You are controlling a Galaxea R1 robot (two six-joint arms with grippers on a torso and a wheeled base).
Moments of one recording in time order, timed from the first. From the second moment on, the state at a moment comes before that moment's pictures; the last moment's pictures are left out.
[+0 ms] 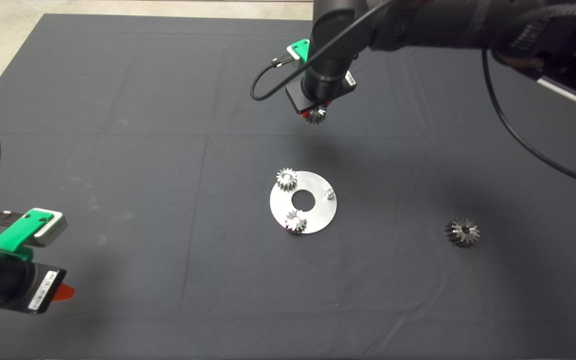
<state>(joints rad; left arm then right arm) -0.33 1.72 -0.49 0.44 1.52 -1.11 0.58 2.96 -1.54 -0.31 -1.53 1.05</state>
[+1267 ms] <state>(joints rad) -0.33 1.73 -0.47 0.45 1.52 -1.14 0.47 2.74 -0.97 -0.36 -1.53 1.28</state>
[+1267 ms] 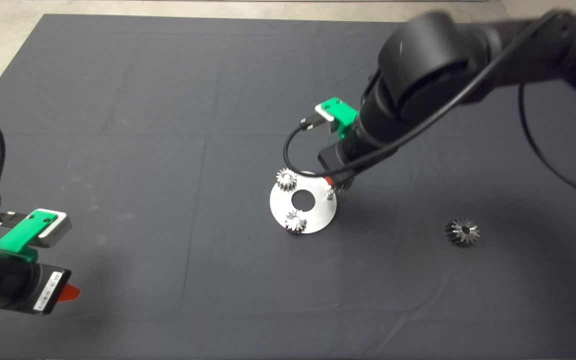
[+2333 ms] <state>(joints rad) -0.30 1.73 -0.47 0.49 1.52 -1.18 0.36 2.69 -0.91 -0.55 -1.53 1.29</state>
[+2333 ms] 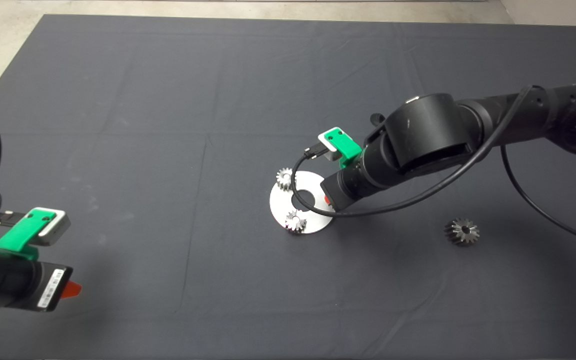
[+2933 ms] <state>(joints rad) -0.30 1.73 -0.46 0.50 1.52 -1.19 0.36 2.69 -0.95 -0.59 -1.53 1.29</state>
